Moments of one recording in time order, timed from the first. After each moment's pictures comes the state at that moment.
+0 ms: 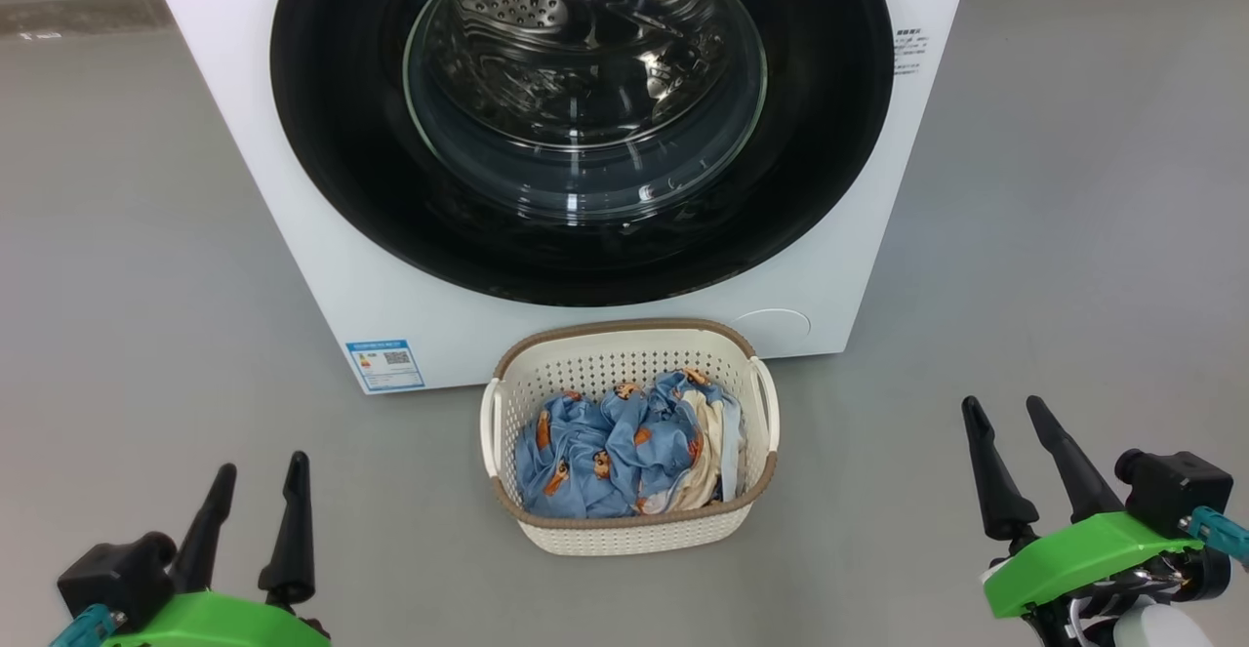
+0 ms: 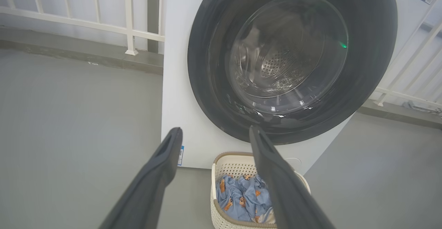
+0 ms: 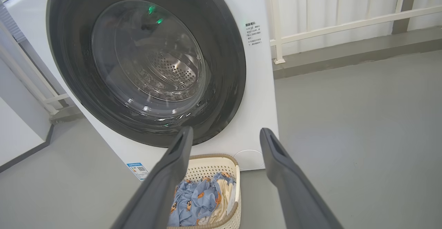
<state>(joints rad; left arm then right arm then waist) -0.05 0.15 -0.05 0.19 -0.47 -0.13 -0.18 -0.13 -0.14 -0.03 0.28 0.40 0.13 -0.18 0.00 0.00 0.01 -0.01</state>
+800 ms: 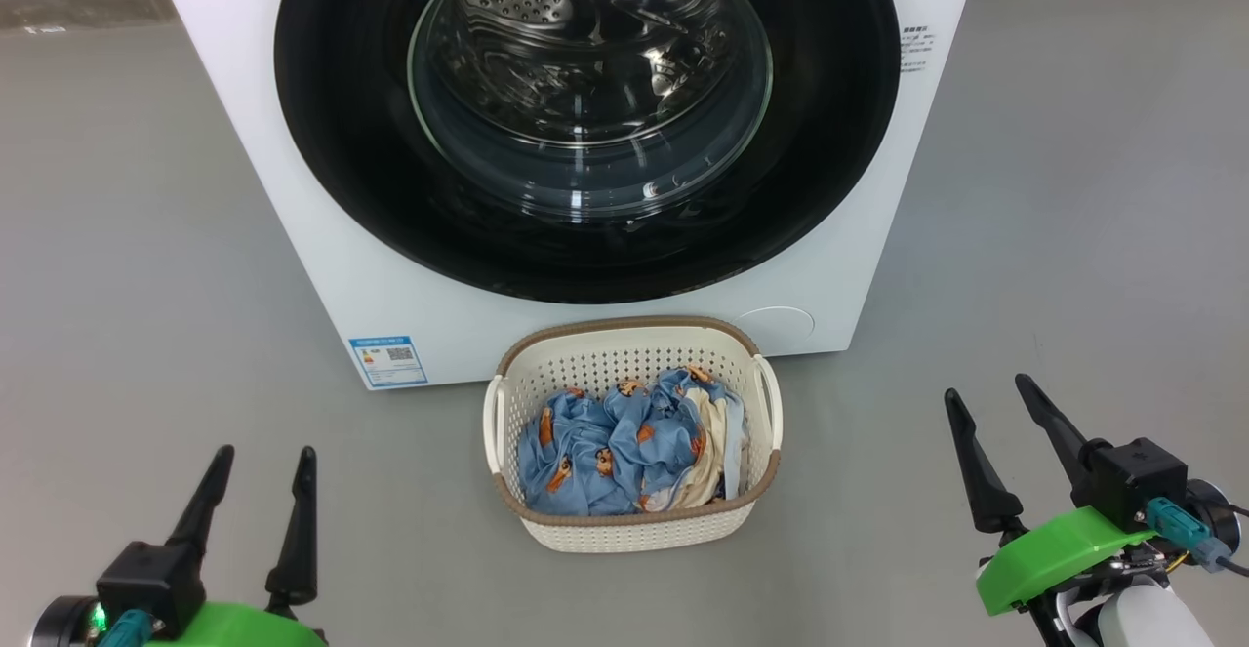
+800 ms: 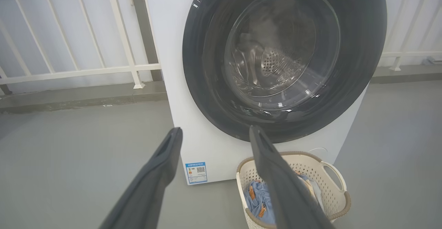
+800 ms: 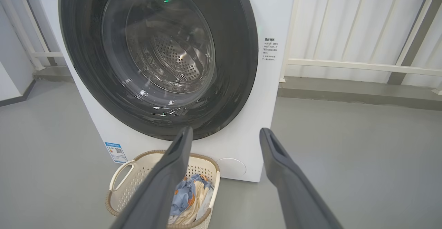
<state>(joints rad) -0.05 0.16 -0.05 0.18 -0.22 -0.13 -0.25 -0.17 -0.16 0.00 0.31 0.16 0.13 -0.25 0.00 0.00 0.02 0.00</state>
